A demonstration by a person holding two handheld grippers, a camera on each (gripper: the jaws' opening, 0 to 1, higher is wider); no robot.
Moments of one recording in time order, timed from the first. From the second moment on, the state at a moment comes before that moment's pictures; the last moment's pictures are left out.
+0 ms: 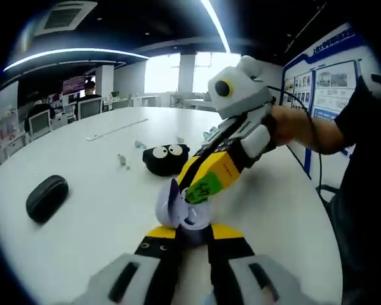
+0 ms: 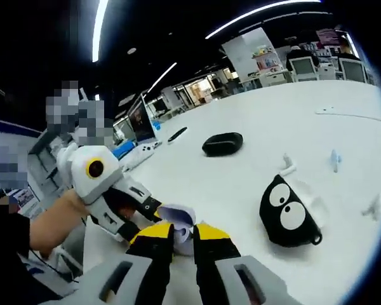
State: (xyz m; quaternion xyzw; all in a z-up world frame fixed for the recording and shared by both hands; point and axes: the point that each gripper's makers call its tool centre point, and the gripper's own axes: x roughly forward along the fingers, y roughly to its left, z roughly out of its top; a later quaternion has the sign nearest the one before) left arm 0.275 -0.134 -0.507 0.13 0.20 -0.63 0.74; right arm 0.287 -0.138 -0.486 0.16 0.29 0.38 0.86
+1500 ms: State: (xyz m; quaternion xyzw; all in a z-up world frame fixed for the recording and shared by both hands) left arm 0.185 -0.202 -0.507 0.10 0.16 -0.70 0.69; right arm 0.192 -0.201 -0.487 0.17 0.26 0.30 0.90
